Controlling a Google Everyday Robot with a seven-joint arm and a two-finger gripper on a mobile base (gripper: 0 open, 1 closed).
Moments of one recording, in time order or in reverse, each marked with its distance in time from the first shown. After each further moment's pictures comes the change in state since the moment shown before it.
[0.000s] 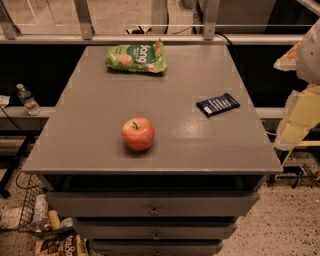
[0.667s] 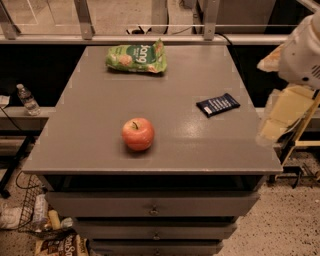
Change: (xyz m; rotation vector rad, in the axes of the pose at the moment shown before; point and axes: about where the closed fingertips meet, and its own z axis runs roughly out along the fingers) arm -0.023 -0.005 0.016 -0.017 -0.079 -0.006
